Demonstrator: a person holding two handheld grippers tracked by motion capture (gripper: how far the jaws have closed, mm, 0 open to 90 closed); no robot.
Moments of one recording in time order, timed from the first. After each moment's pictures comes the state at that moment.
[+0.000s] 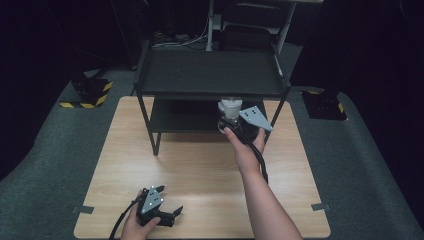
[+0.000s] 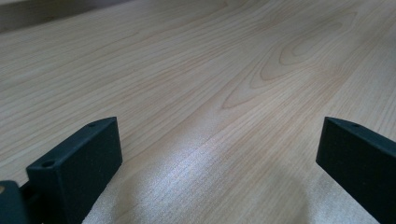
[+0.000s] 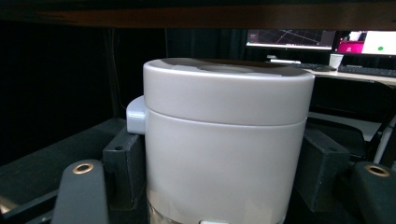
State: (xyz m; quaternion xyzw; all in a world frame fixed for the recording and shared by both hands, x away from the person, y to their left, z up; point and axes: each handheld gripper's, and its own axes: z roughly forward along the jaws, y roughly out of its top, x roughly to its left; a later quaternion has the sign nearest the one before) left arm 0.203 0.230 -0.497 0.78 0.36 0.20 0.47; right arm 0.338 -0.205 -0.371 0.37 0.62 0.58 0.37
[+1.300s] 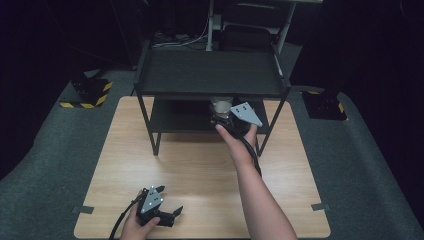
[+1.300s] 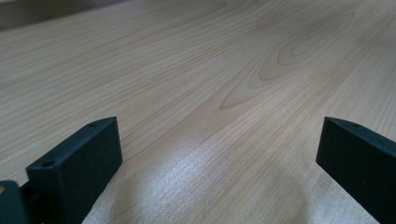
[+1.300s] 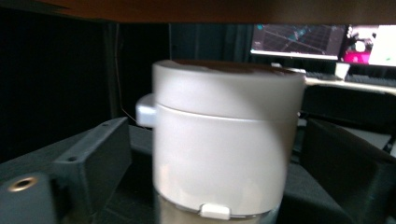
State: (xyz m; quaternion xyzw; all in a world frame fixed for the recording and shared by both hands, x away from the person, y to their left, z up) left arm 0.204 0.231 -0.497 0.78 0.36 0.19 0.47; right arm 0.358 -0.193 -0.389 0.34 0.62 0.59 0.38
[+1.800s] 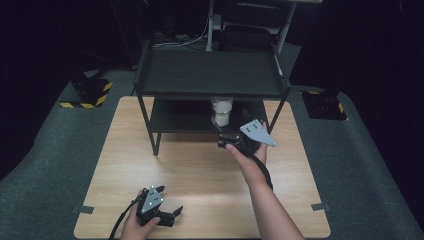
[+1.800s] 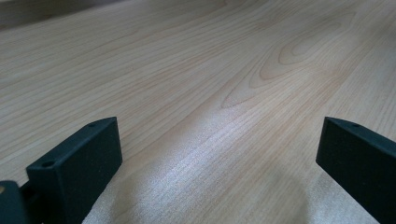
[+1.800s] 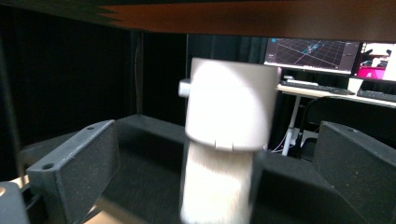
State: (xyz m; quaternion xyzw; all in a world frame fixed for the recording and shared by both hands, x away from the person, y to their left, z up) left arm 0.204 0.230 -0.497 0.78 0.36 0.19 0.47; right arm 0.310 -0.235 -0.405 0.30 0.62 0.61 0.38
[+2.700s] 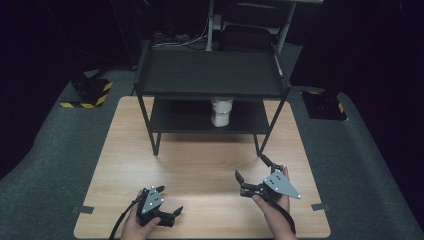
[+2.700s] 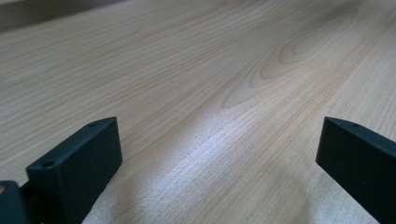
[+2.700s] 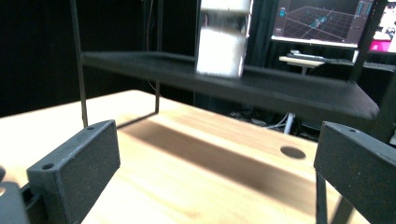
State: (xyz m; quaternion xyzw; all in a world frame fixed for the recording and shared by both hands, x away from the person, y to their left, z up) left arm 0.202 0.229 -0.497 0.78 0.36 0.20 0.47; right arm 0.218 -0.307 -0.472 0.31 0.66 0.59 0.35
